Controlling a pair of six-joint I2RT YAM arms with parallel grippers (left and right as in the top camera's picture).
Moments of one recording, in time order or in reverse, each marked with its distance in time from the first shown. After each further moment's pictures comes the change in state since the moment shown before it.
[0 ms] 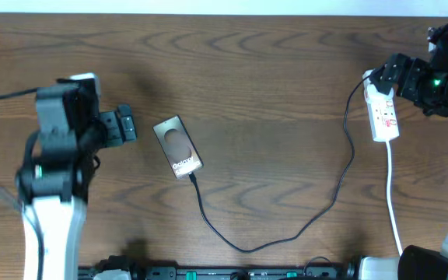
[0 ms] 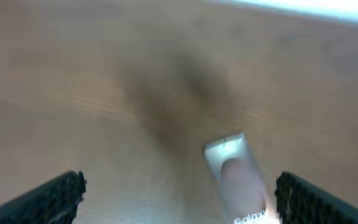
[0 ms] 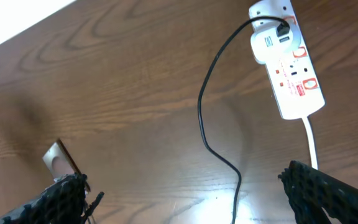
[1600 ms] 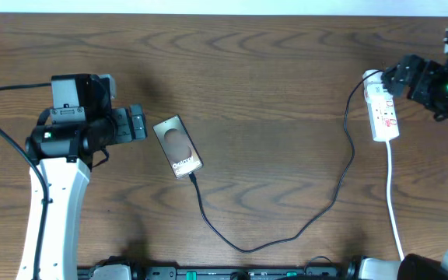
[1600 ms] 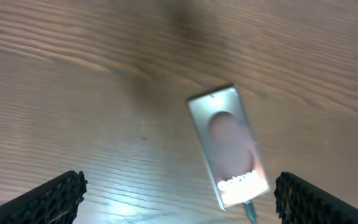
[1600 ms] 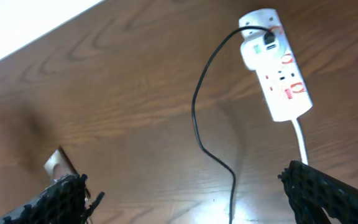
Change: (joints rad) left arm 0.000 0.248 0.102 -0.179 0.086 -0.018; right arm -0.028 -0.037 0.003 0.000 -0.001 0.000
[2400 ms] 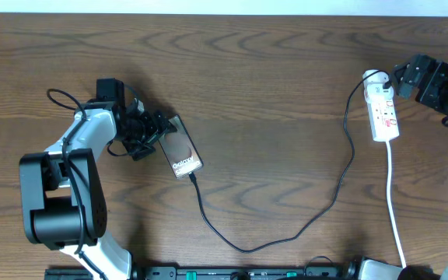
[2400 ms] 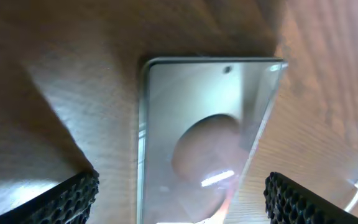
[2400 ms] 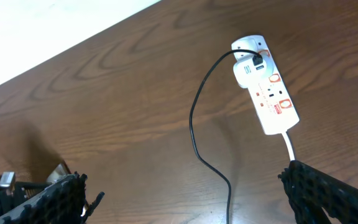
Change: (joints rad) left arm 0.008 0.567 -0.088 0.236 0.385 -0.394; right arm -0.038 -0.074 0.000 0.034 0.000 0.000
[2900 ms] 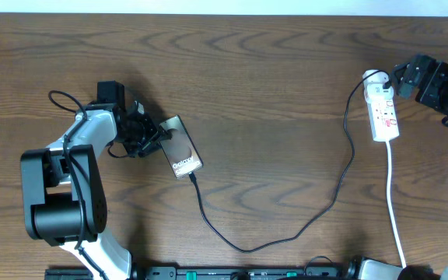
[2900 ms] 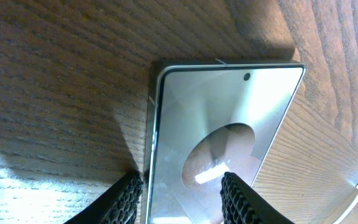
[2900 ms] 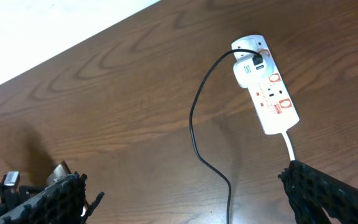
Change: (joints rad) left arm 0.005 0.033 -0.014 0.043 0.023 -0.006; right arm 0.000 0.000 0.000 -0.003 0.000 0.000
